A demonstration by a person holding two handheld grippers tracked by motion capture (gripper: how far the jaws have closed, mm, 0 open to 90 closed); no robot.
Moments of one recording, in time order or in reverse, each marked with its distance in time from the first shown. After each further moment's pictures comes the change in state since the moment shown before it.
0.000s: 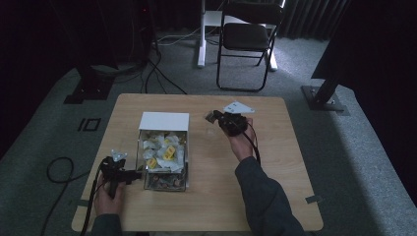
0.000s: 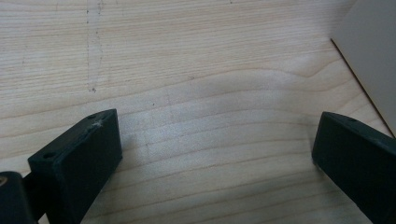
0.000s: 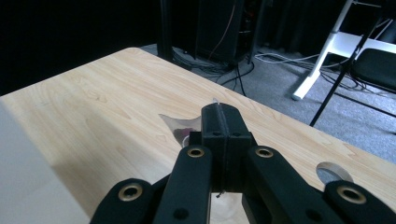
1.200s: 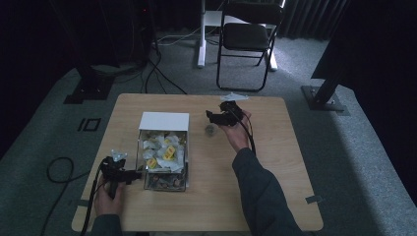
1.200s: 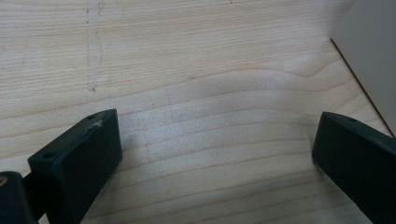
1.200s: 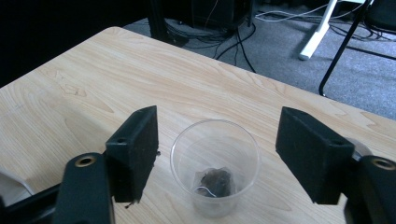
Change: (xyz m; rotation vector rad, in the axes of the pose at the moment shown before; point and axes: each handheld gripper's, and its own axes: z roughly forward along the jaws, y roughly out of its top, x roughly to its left) left arm 0.000 0.000 0.000 0.001 0.000 0.001; right arm -0.023 0.005 0.043 0.141 0.002 0.125
